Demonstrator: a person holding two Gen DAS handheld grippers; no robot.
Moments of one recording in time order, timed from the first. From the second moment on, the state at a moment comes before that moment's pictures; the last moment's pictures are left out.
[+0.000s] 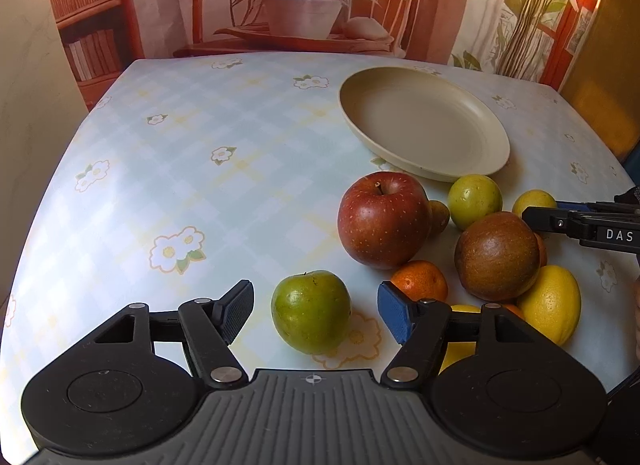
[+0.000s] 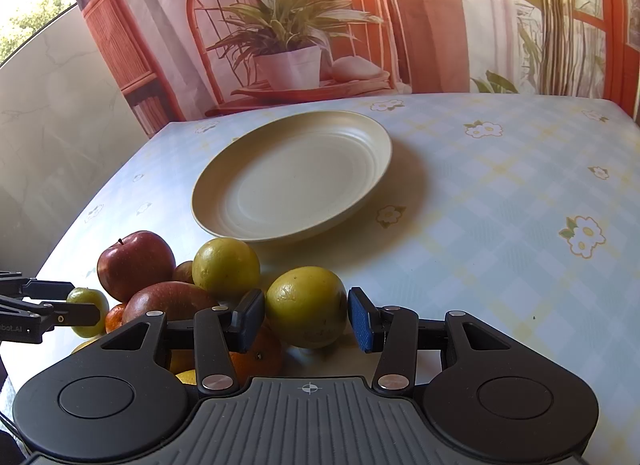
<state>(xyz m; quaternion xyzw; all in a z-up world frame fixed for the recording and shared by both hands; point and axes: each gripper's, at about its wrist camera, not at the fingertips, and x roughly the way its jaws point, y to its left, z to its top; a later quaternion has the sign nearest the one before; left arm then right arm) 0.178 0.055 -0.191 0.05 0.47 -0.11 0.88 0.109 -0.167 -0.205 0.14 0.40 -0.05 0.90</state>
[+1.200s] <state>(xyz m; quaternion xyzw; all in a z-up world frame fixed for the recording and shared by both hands) 0.184 0.062 -0.189 0.05 0.44 -0.10 0.89 0.114 -0.165 -0.208 0.14 0.41 -0.06 0.90</state>
